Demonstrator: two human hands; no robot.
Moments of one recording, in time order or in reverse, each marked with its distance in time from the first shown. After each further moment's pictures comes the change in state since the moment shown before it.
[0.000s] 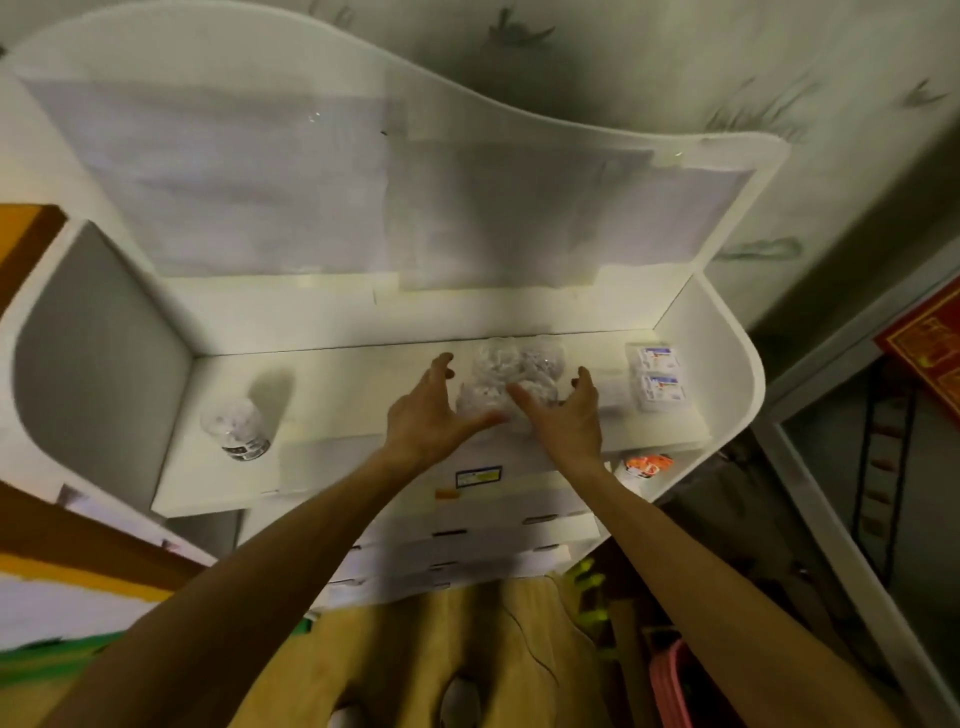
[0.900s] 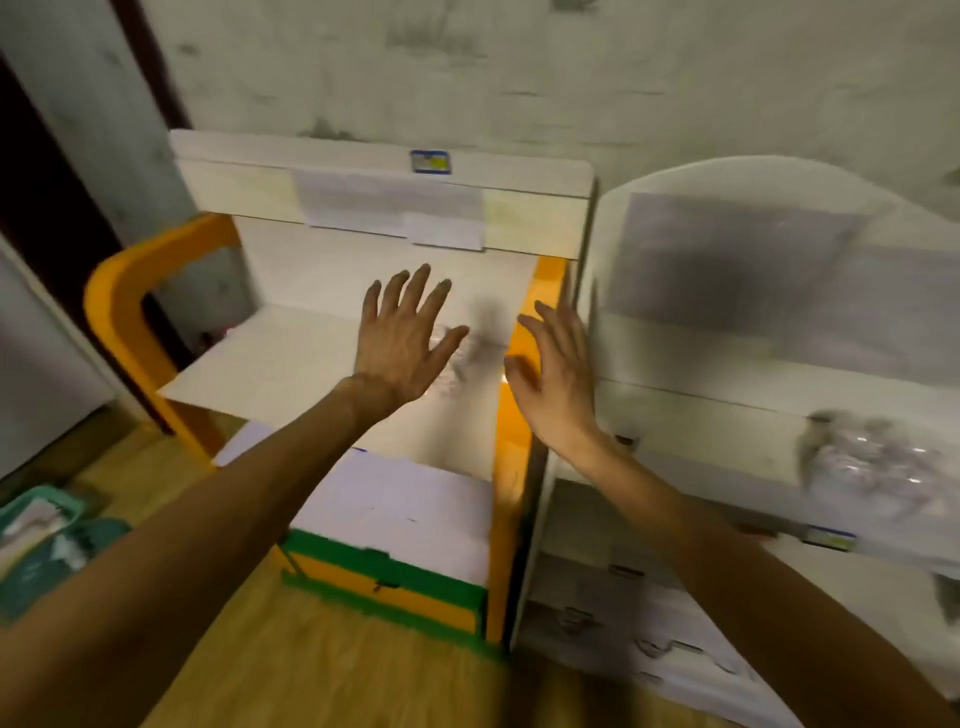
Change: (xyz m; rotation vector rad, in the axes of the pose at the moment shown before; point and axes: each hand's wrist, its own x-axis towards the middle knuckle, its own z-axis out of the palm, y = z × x) left_hand -0.205 -0.268 -0.396 0.732 0.495 -0.020; right_hand -0.307 -0.274 0.230 0.037 -0.040 -1.174
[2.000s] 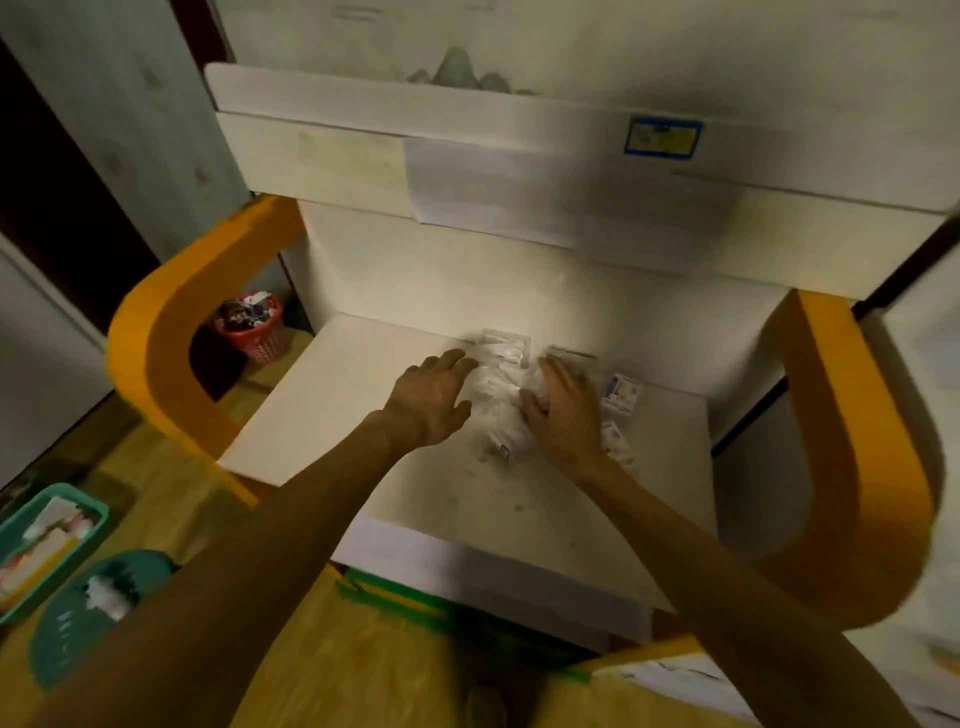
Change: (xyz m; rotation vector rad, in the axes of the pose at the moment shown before) left_hand 0.043 -0.310 0.166 -0.193 -0.463 0.004; right_hand 0.101 -0.064 0.357 -0.035 -0.397 0.273
